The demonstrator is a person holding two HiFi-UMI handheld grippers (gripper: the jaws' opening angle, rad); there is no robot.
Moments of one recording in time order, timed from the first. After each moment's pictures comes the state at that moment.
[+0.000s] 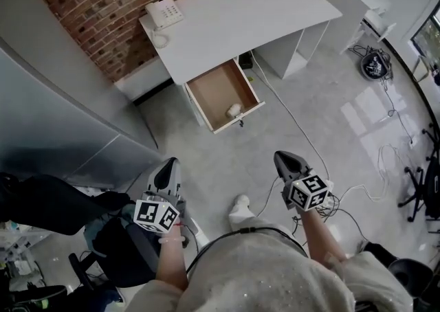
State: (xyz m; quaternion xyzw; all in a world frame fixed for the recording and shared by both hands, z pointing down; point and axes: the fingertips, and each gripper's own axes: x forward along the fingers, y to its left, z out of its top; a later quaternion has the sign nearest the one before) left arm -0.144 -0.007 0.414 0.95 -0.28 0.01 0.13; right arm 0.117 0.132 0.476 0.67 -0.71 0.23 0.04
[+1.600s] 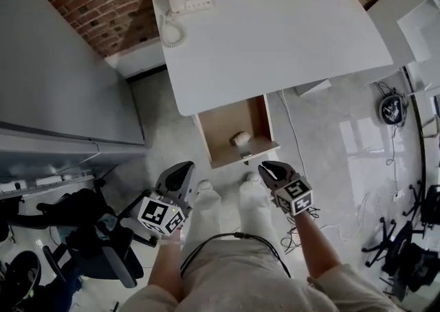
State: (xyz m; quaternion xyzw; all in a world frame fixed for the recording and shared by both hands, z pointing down) left arm -0.025 -0.163 0.516 0.93 -0.28 0.06 0.22; right arm 0.169 -0.082 0.602 0.49 -0.78 0.29 0.24
